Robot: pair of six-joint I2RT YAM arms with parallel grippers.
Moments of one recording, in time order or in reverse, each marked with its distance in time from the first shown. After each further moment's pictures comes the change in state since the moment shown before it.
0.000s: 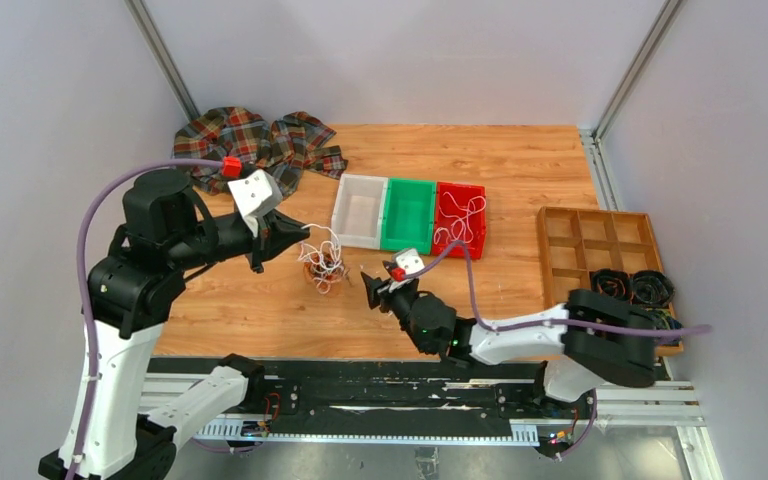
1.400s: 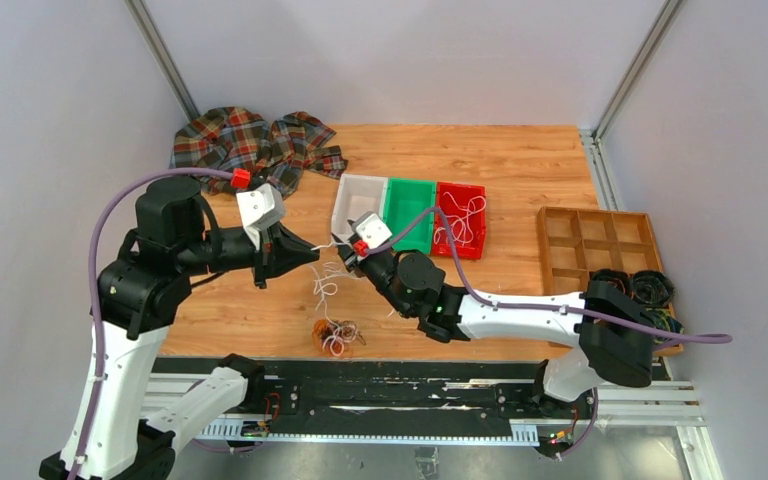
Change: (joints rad) left arm 0.000 -0.043 -0.105 -0.010 0.158 -0.032; right arm -0.060 -0.068 0.376 -0.202 -0.283 -0.345
